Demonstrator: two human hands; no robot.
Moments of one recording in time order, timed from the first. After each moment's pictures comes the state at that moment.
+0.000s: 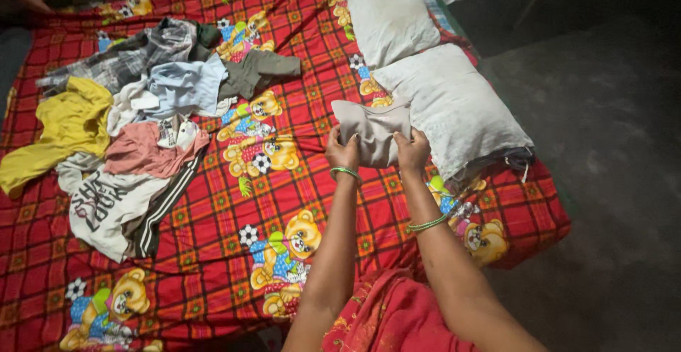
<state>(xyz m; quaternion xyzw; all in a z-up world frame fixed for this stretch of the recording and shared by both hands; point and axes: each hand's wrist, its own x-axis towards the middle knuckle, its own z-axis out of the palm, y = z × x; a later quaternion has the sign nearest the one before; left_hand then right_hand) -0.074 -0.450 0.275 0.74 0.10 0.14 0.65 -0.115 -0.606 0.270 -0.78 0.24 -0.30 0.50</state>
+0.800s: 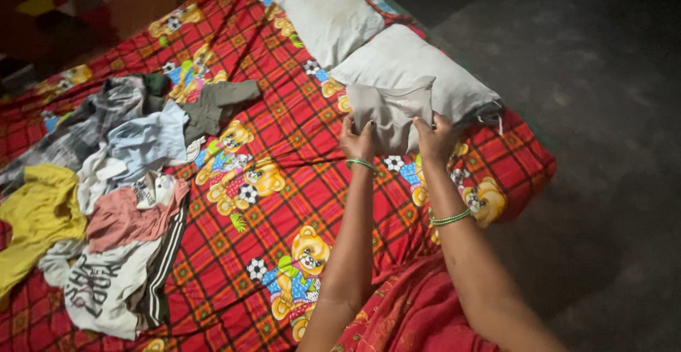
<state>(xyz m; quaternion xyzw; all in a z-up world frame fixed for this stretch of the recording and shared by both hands) -0.079 -0.528 0.273 0.68 -0.03 0.04 0.73 -0.176 -0.668 0.286 -0.76 0.31 -0.42 0.38</state>
